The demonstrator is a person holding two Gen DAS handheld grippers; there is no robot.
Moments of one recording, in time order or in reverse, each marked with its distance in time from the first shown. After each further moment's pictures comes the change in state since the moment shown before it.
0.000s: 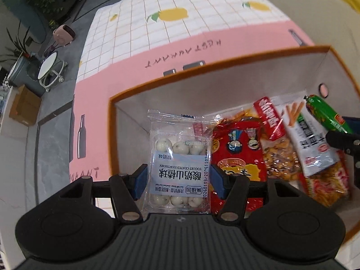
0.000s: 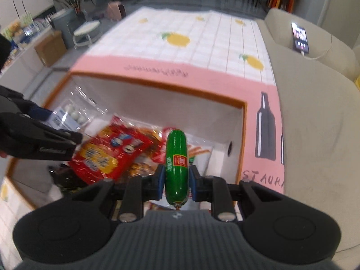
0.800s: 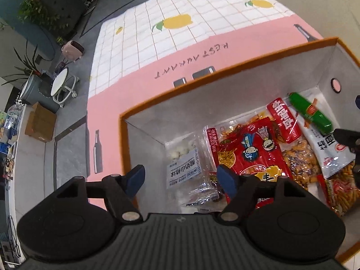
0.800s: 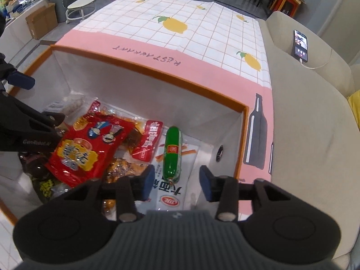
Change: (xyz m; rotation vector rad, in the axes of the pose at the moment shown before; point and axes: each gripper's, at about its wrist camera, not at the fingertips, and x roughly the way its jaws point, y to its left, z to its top) left arm -0.009 -0.007 0.007 0.072 -0.045 0.098; right arm 0.008 0.009 0.013 -0.089 0.046 -0.088
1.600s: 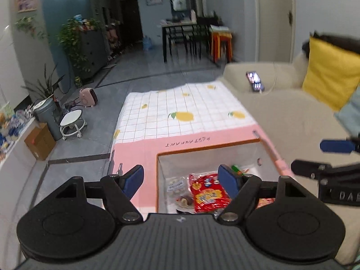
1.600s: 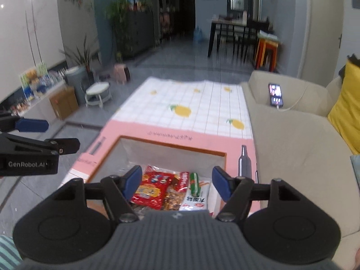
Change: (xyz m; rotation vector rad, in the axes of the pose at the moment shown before) left arm -0.224 0.050 -0.127 -0.286 -0.506 -0.144; right arm -0.234 0.021 -0.095 0.160 -0.466 0.078
